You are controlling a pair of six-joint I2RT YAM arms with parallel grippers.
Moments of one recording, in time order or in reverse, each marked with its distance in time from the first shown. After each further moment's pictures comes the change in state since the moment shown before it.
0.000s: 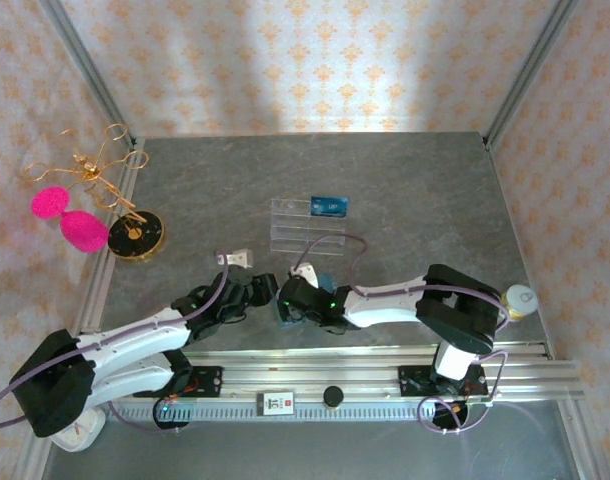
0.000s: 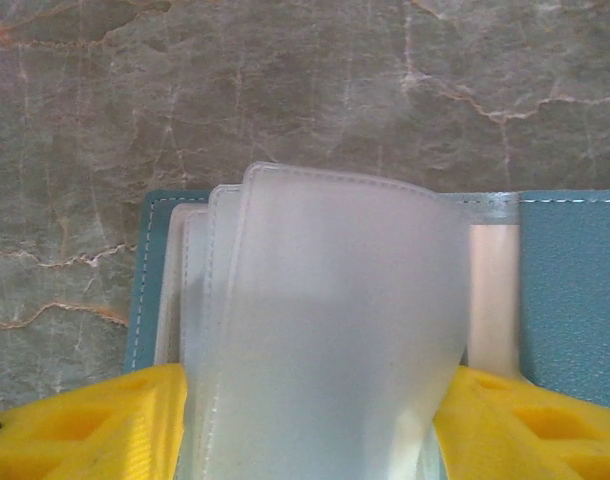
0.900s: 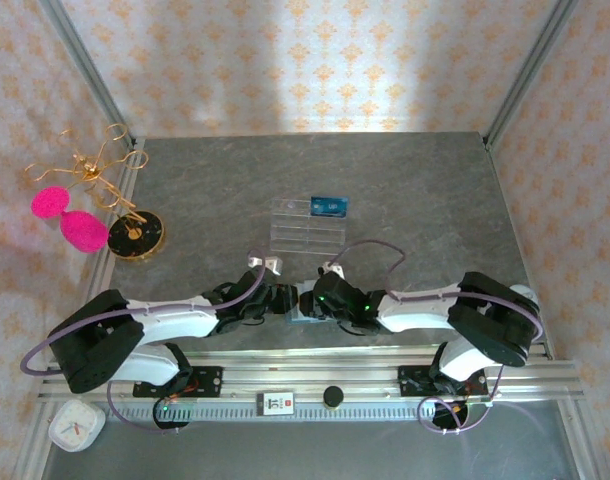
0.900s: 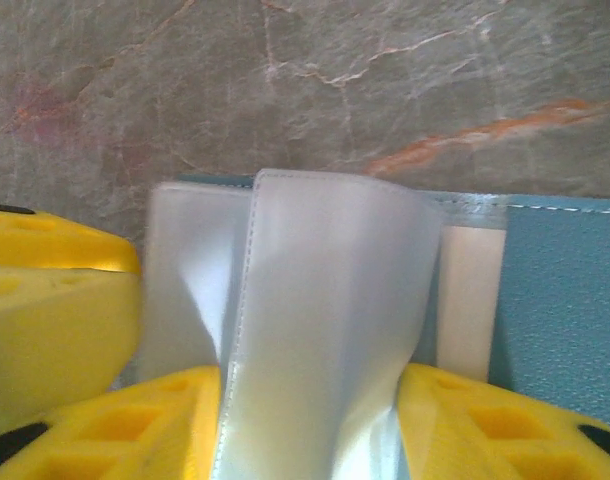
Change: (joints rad) left arm -0.093 0.324 0.080 0.172 0.140 0.039; right arm -0.123 -0.213 -0.288 0.233 -0.166 0.129
